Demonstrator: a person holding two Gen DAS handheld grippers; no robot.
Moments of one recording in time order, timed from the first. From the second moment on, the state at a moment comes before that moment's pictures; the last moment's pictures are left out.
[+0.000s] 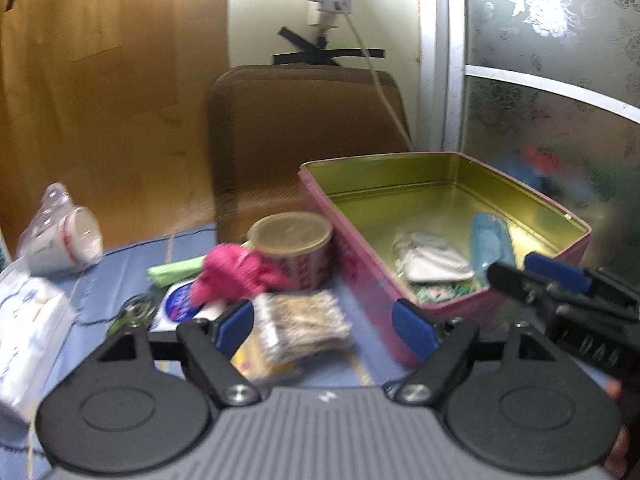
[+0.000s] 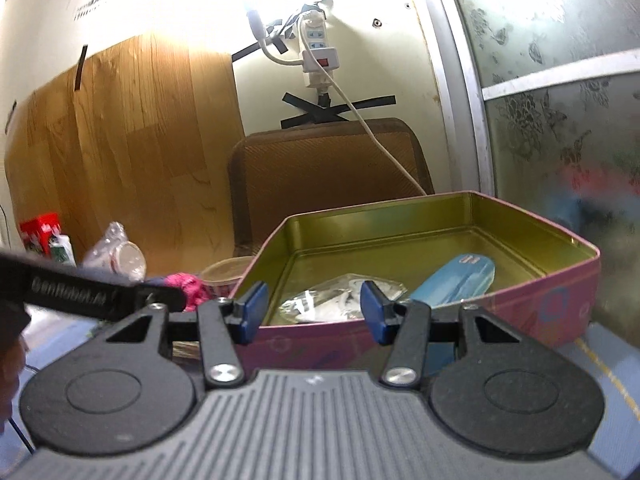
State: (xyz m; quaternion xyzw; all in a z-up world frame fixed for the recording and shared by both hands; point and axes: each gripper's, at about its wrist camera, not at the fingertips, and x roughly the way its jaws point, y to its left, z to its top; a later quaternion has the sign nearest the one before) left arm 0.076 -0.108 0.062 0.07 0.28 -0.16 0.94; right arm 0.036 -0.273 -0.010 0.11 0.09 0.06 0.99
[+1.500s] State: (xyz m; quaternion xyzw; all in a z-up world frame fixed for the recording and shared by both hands) left arm 0.069 0.056 -0.003 -0.03 0.33 -0.01 0.94; right arm 0.032 -0.198 -0.009 0.07 0.12 0.12 0.98
